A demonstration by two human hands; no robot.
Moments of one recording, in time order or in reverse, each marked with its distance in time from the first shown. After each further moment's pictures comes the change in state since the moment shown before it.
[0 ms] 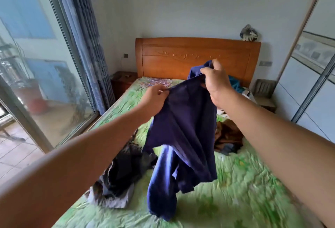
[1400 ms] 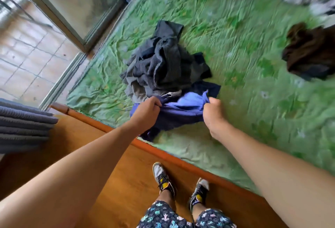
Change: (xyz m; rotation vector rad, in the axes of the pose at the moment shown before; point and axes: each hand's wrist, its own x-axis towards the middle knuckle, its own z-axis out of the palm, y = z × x) left_hand -0.156 -0.425 -0.096 0.457 -0.238 -0.504; right_hand -0.212 0.376 0.222 -0.467 -0.226 0.710
